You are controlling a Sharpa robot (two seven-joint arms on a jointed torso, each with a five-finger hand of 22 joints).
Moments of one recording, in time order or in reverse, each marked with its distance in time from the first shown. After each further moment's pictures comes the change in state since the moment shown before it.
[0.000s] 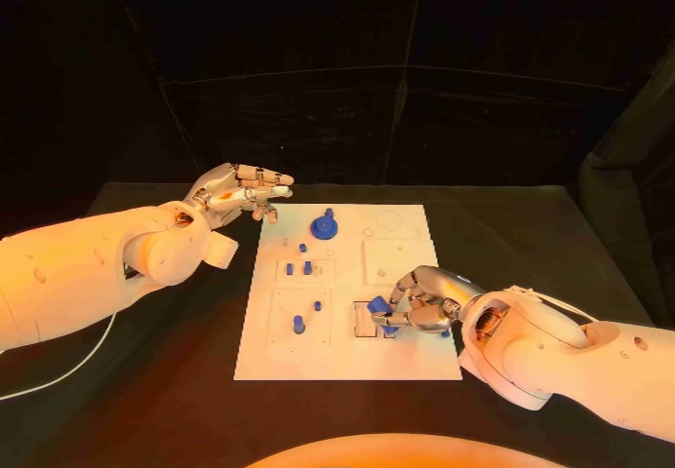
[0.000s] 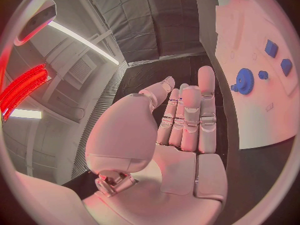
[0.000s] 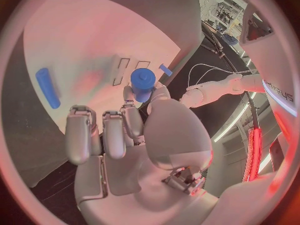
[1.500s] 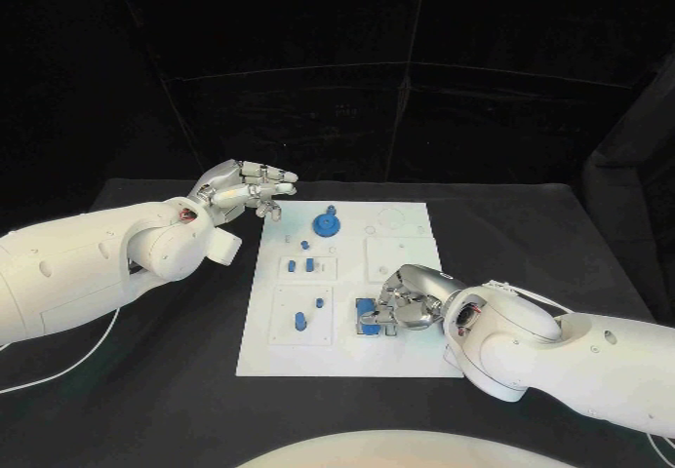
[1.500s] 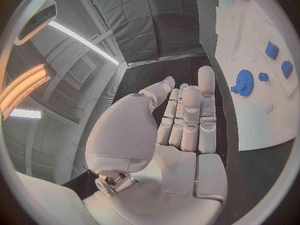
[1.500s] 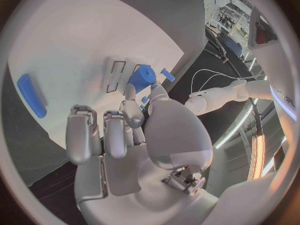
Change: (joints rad) left arm 0.000 -0.002 0.000 0.001 0.000 0.005 -0.005; left_hand 0.000 0.000 -0.003 -0.003 0.000 0.000 0.000 0.000 0.000 0.000 0.000 0.000 0.000 0.000 0.000 0.000 -0.002 0.000 0.000 0.000 0.000 -0.001; right arm 0.004 0.080 0.004 -0.040 -0.051 0.049 -0.079; right_hand 0.025 -0.065 0.097 -0.133 -0.243 0.022 -0.012 -0.023 0.085 -0.041 -0.013 -0.151 -0.074 -0.002 -0.012 0.000 0.001 0.000 0.000 -0.014 -0.007 0.000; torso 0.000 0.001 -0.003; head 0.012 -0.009
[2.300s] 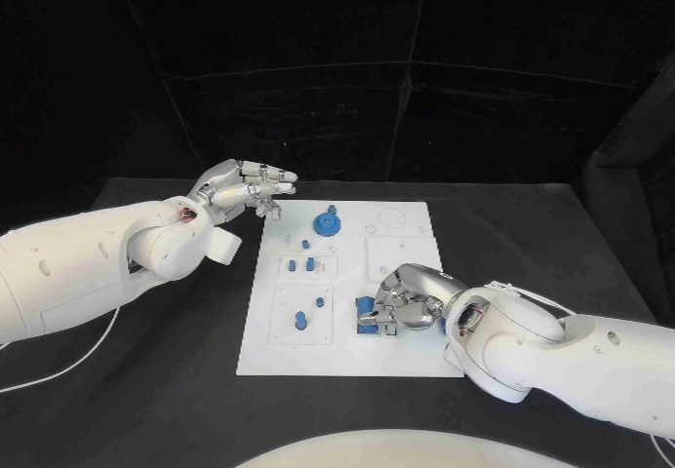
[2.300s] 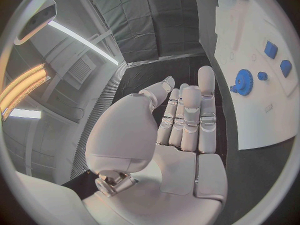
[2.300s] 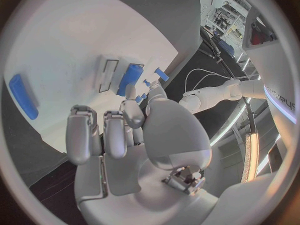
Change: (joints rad) left arm 0.000 -0.003 0.000 0.001 0.000 0.000 -0.003; left_hand 0.000 0.000 0.000 0.000 0.000 0.000 0.000 0.000 0.000 0.000 0.000 0.000 0.000 0.000 0.000 0.000 0.000 0.000 0.000 0.000 0.000 0.000; right arm -0.004 -0.008 -0.003 -0.002 0.012 -0.018 0.089; right_hand -0.054 0.037 -0.066 0.063 -0.027 0.000 0.000 0.000 0.012 0.007 0.000 0.000 0.008 0.000 0.000 0.000 0.000 0.000 0.000 0.000 0.004 0.001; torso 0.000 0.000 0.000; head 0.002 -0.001
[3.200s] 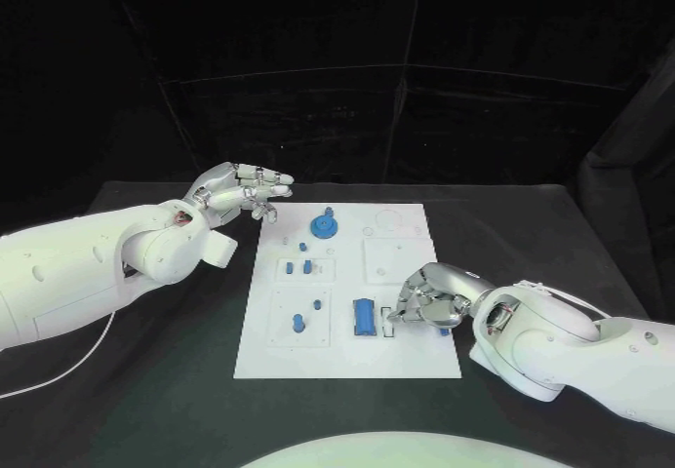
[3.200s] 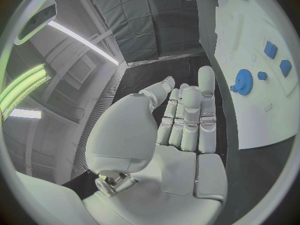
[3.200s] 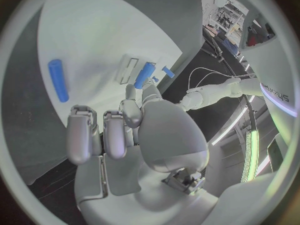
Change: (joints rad) left arm 0.000 -0.001 0.000 0.000 0.000 0.000 -0.001; left_hand 0.000 0.000 0.000 0.000 0.000 0.000 0.000 0.000 -0.001 0.000 0.000 0.004 0.001 -0.004 0.004 0.000 -0.003 0.000 0.000 0.000 0.000 -0.001; right arm 0.005 -0.133 0.000 0.011 0.023 0.008 0.056; right_hand 0.146 0.044 0.017 -0.083 0.018 -0.017 0.010 -0.038 -0.007 0.000 0.000 -0.012 -0.003 0.000 0.000 0.000 0.000 0.000 0.000 0.000 0.000 0.000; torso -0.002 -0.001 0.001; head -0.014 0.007
